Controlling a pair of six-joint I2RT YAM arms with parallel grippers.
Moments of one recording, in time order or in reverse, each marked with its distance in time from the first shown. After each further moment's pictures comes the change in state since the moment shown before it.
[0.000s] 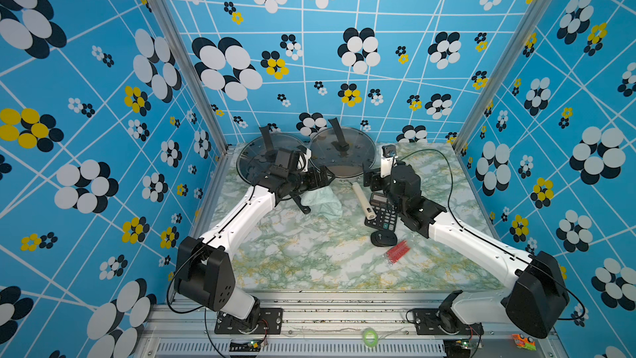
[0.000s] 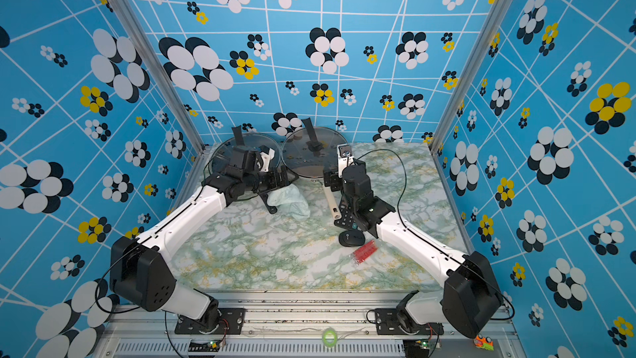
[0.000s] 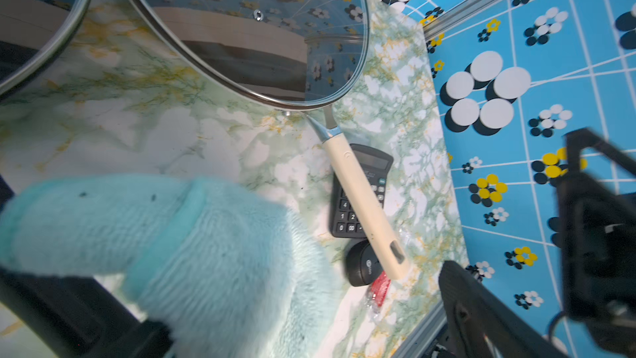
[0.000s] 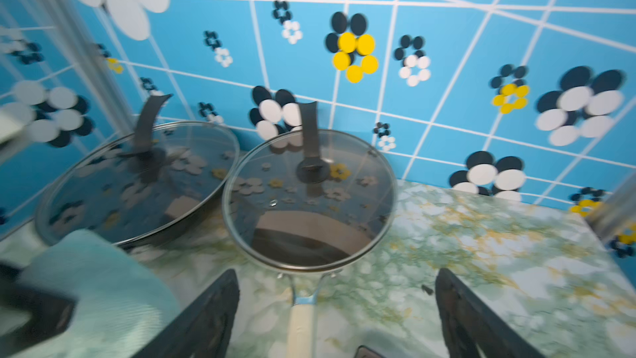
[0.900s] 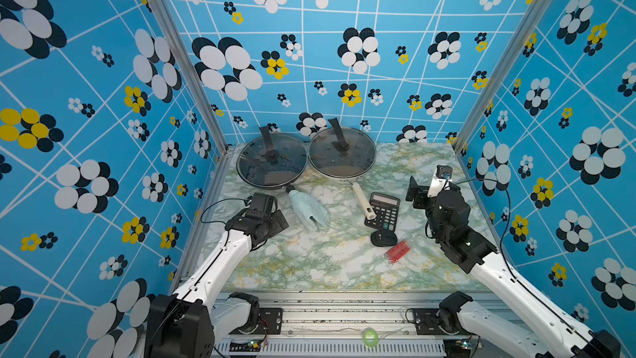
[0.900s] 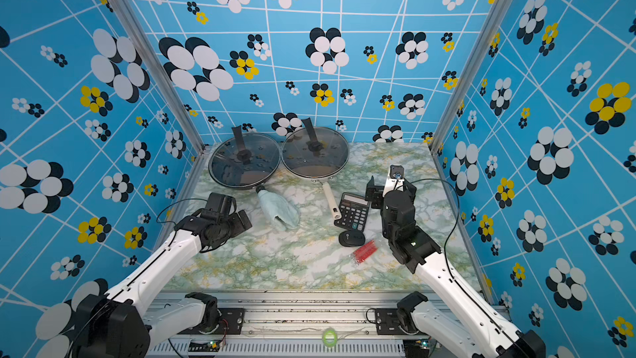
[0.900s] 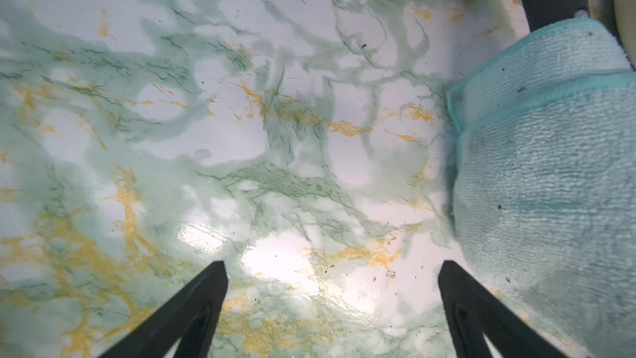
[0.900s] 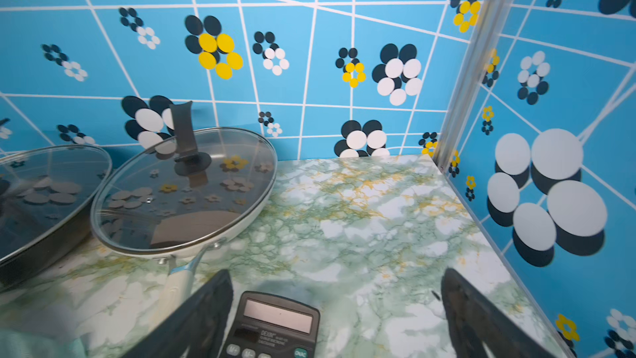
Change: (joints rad) left arm 0.180 -0.416 -0.608 -0.189 -0.539 -0.084; right arm -0.223 -0.485 -0.277 -0.204 0.225 0.013
